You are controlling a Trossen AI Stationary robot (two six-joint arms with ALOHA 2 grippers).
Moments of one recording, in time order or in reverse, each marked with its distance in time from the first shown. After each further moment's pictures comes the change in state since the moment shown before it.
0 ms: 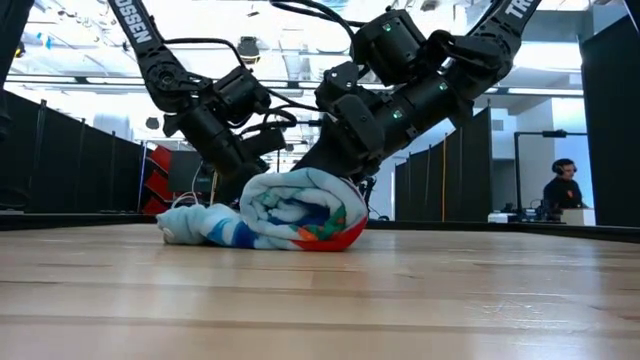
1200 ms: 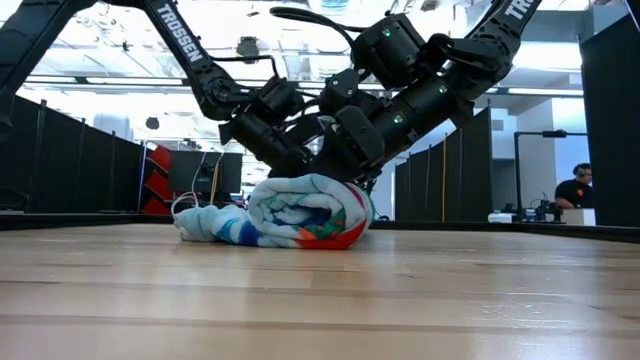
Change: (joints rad) left arm 0.164 0.217 0.330 0.000 0.311 0.187; right arm 0.008 0.001 -0.005 -0.025 0.023 -0.022
